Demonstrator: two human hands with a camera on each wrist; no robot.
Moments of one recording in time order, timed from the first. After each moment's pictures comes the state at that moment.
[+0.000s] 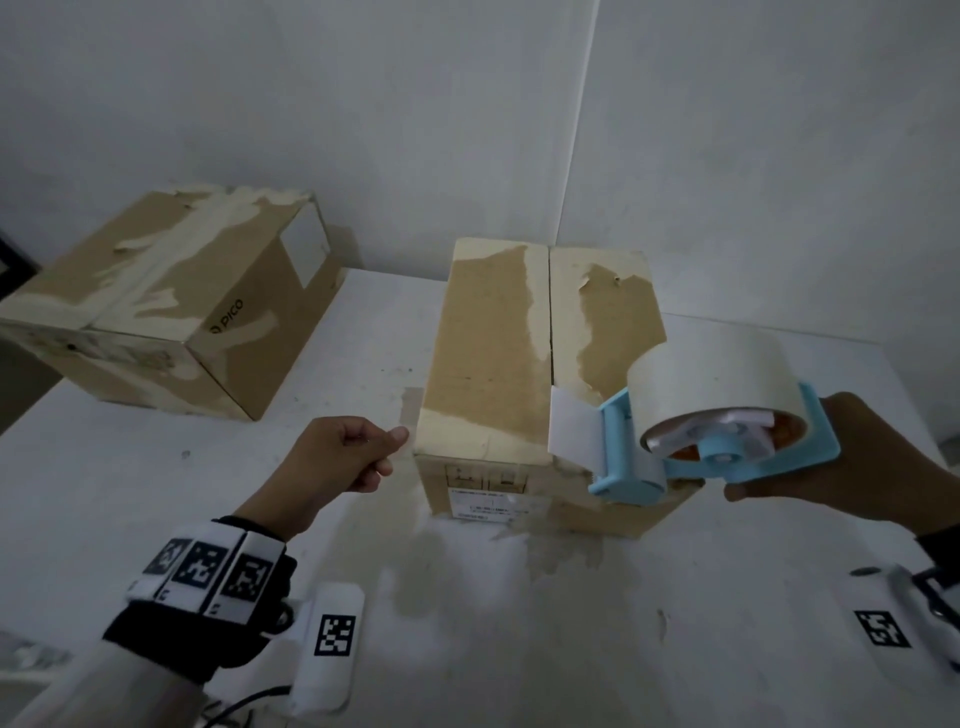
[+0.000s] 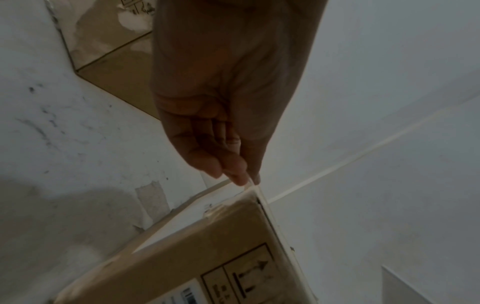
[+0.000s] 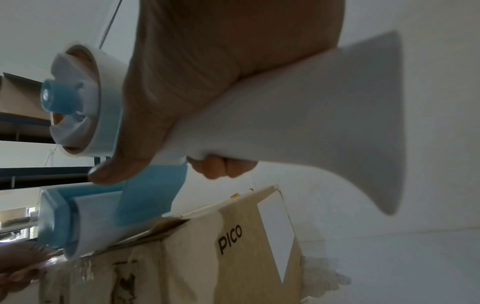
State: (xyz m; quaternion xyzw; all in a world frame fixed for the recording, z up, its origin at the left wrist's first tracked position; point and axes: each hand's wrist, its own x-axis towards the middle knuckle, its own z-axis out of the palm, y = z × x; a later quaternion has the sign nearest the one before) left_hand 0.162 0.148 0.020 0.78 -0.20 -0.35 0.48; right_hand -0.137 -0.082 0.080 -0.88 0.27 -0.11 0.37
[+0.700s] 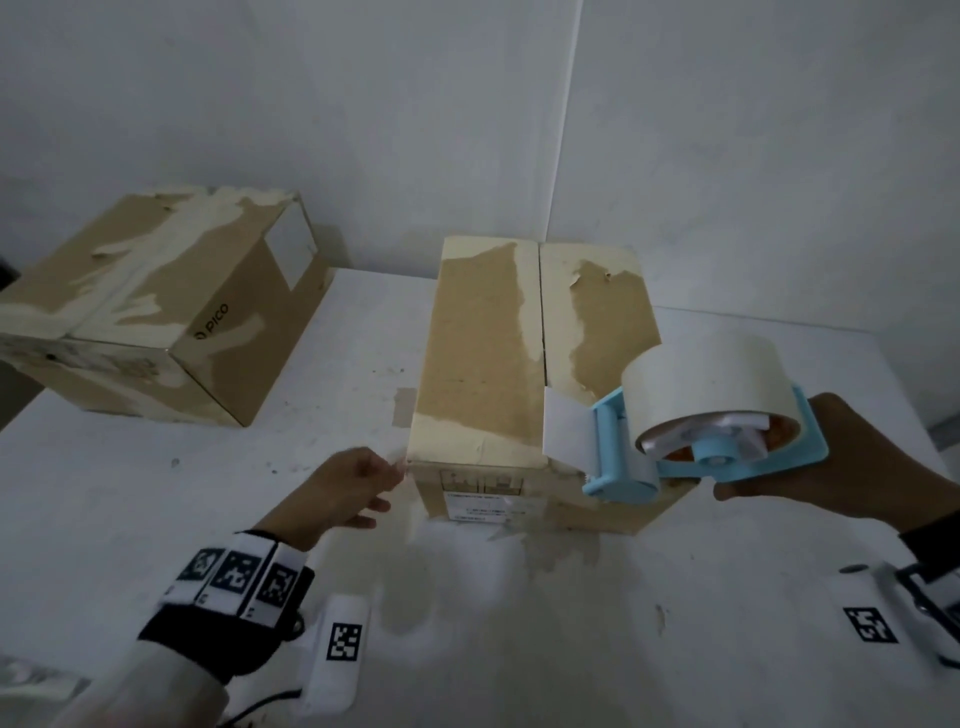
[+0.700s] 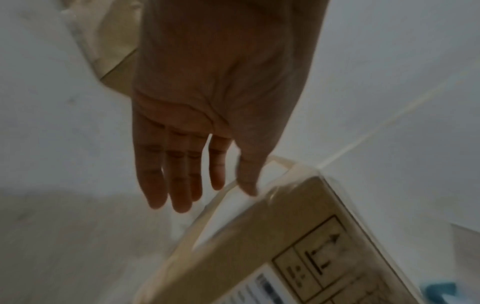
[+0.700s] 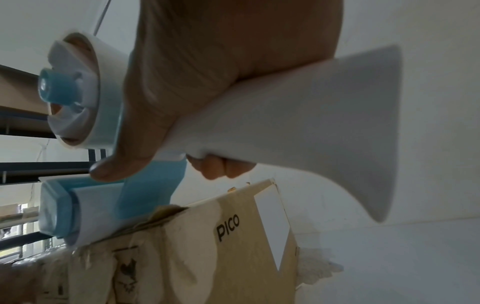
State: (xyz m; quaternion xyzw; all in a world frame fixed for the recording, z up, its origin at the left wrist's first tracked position) left_hand 0.160 0.146 -0.004 0.82 -0.17 -0.43 0.34; right_hand -0.138 -0.085 0.071 -0.87 0.28 -0.09 0.39
